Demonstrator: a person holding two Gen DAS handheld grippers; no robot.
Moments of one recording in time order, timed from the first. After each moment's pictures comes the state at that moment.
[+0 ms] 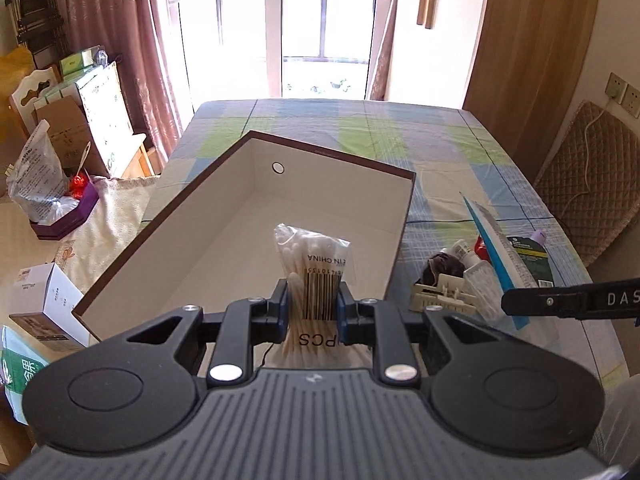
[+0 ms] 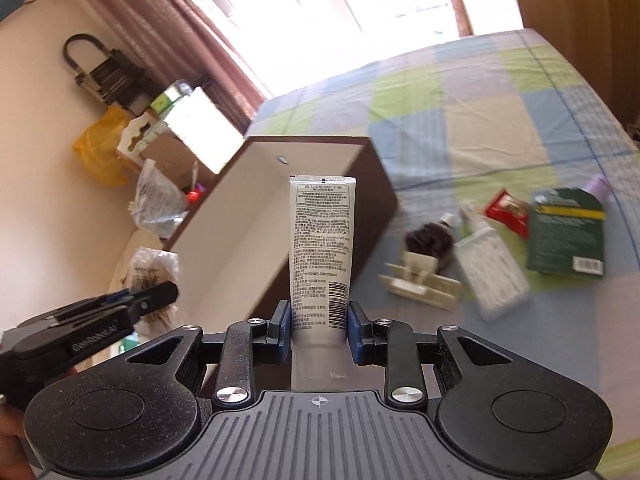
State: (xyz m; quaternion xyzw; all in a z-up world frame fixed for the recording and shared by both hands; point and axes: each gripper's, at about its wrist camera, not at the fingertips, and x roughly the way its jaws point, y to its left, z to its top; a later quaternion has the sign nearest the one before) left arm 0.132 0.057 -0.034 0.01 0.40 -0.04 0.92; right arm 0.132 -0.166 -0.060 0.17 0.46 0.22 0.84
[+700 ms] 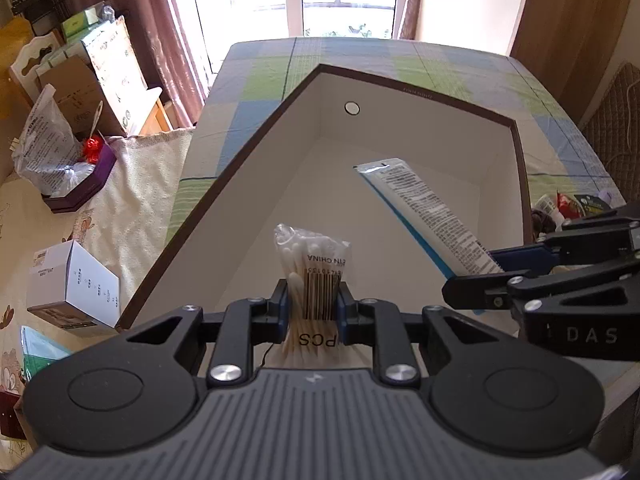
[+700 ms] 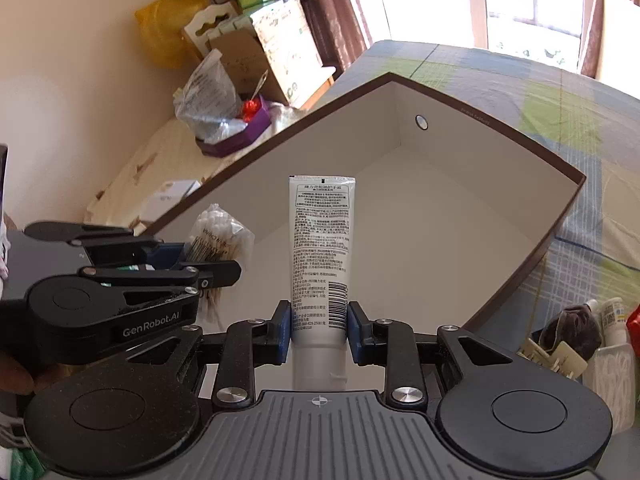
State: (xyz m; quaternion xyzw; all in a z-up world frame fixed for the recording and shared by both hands) left arm 0.187 0.136 -0.090 0.05 0.48 -0.04 0.87; right arm 0.188 0.003 -0.116 -0.03 0.49 0.33 0.81
